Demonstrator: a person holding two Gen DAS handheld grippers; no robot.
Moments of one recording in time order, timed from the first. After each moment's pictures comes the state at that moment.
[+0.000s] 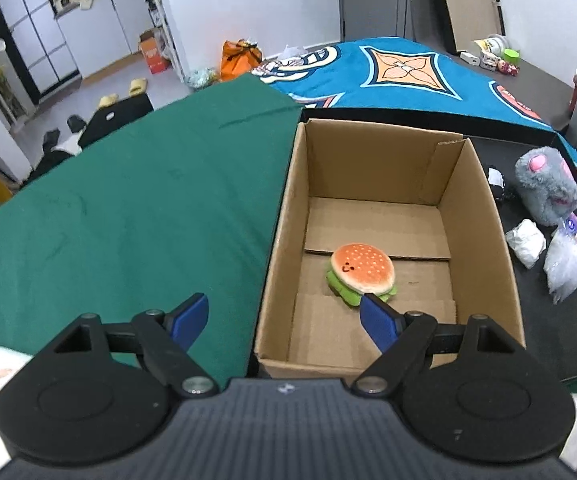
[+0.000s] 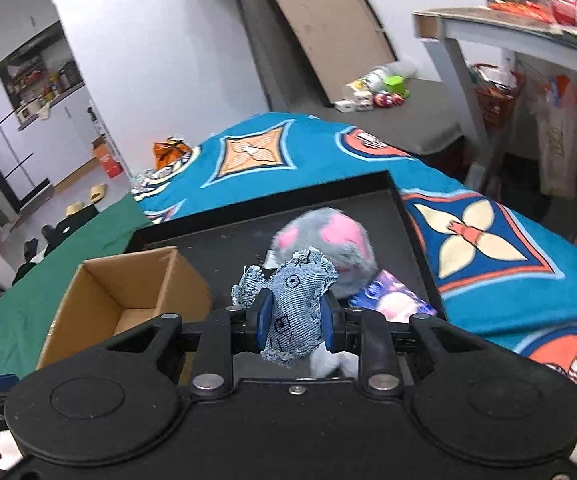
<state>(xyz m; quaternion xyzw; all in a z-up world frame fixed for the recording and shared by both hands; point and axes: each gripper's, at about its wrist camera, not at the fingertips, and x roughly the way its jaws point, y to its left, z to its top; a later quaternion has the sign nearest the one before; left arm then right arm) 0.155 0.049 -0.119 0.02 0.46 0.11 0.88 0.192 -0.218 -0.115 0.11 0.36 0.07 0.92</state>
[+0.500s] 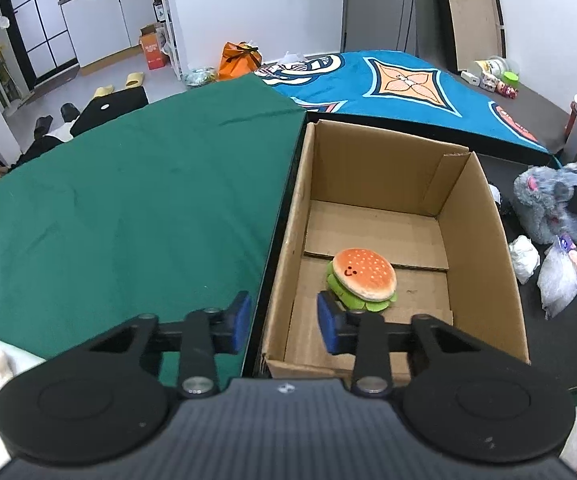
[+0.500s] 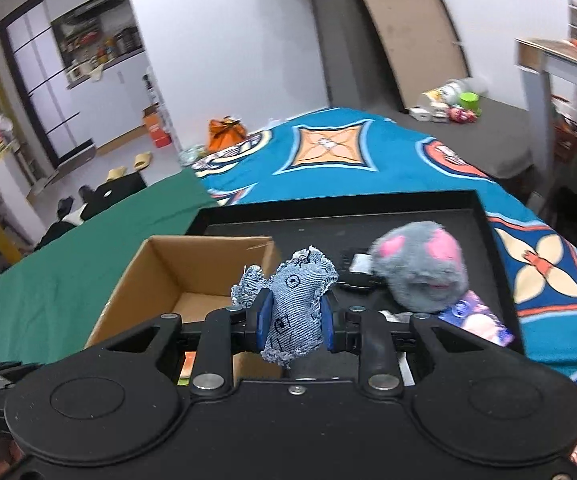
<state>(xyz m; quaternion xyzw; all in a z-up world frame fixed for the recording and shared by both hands) 0.151 0.068 -0.127 -0.03 0.45 0.09 0.89 0.199 -0.147 -0.104 0.05 0.36 0.15 0.92</state>
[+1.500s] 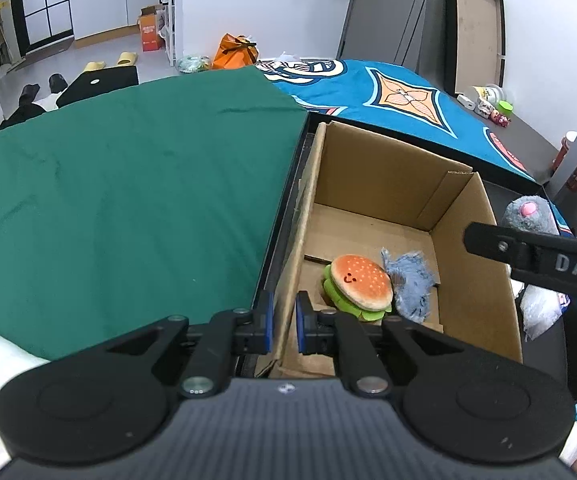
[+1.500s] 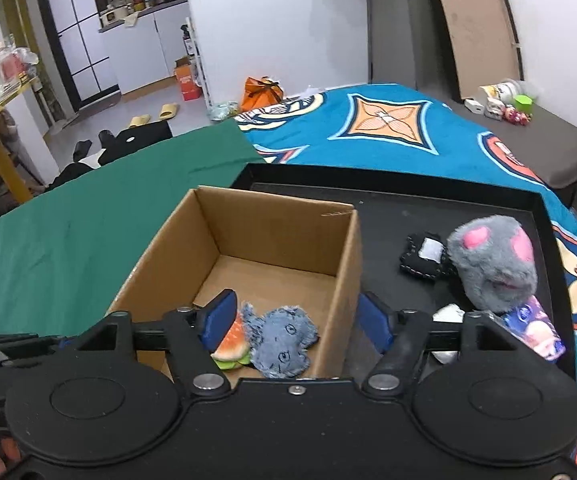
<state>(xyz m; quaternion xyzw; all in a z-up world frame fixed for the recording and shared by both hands) 0.149 0.094 -0.137 -0.10 0.44 0.07 0.89 0.202 -0.086 -0.121 -0.01 0.39 0.18 0.90</state>
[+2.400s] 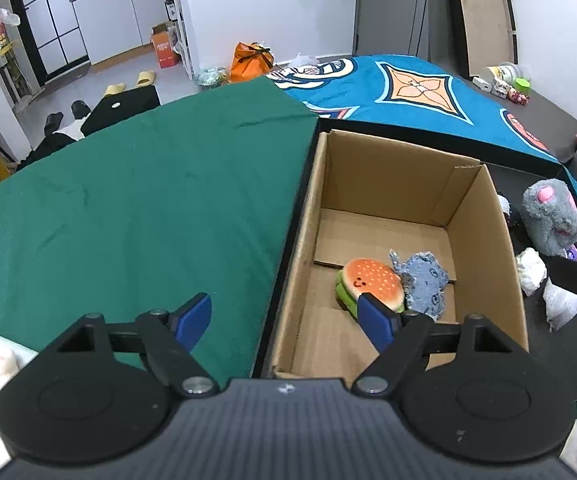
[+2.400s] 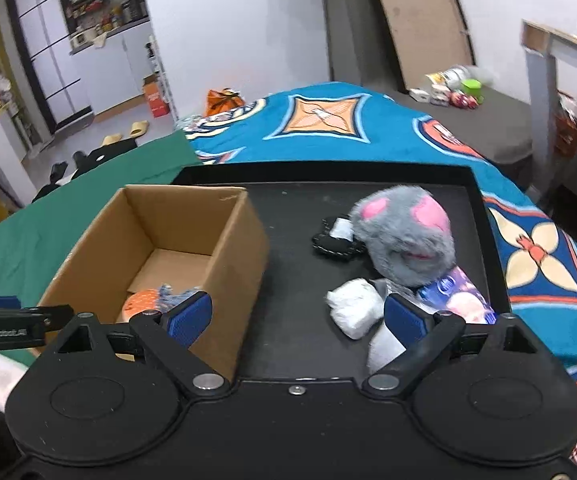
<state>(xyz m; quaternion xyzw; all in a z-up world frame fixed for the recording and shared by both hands) 0.155 0.067 -0.120 -0.04 0.45 0.11 0.89 0.197 -0.165 -0.138 0.02 0.38 0.14 0.91</state>
